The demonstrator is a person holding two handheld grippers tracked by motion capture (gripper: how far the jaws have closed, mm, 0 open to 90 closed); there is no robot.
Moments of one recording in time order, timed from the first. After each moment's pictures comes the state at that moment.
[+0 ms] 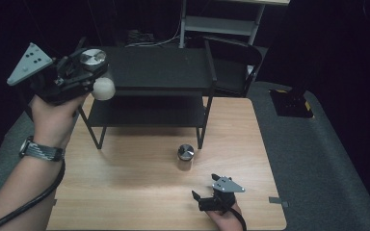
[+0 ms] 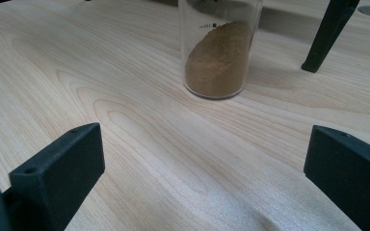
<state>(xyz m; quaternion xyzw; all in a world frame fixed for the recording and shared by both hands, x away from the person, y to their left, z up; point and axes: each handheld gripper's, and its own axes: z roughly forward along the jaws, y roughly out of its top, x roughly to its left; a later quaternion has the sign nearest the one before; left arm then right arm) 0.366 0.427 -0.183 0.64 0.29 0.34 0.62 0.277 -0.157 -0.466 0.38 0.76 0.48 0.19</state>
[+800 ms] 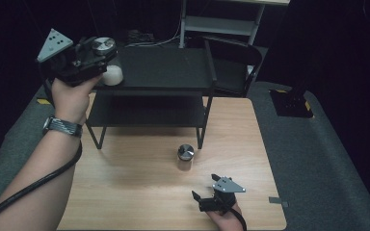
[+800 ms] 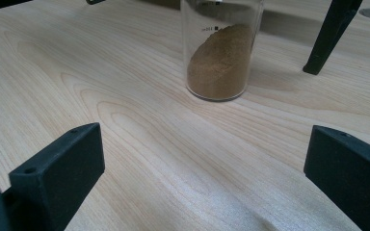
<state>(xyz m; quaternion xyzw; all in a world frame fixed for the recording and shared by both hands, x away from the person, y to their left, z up) 0.418 0.404 -0.188 0.63 0.34 0.36 0.60 0.276 -0.159 -0.467 0.38 0.76 0.49 0.19</state>
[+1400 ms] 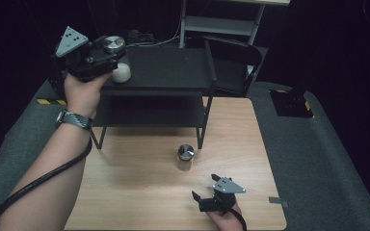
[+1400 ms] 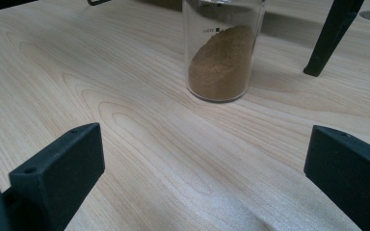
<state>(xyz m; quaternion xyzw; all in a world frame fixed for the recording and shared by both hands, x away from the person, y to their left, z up) 0.435 0.385 -0.190 0.64 0.34 0.35 0.60 0.275 -0.159 -0.468 0.37 0.76 0.49 0.19</state>
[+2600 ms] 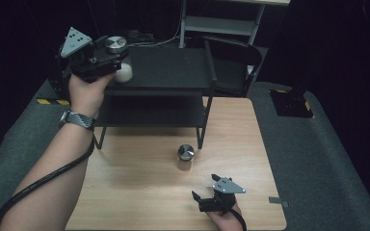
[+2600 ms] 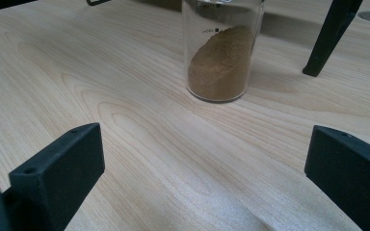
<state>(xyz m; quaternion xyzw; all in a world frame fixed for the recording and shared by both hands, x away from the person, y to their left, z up) 0.434 0.378 -0.195 0.63 0.34 0.36 0.60 0.274 -0.159 -0.468 0.37 0.76 0.49 0.19</state>
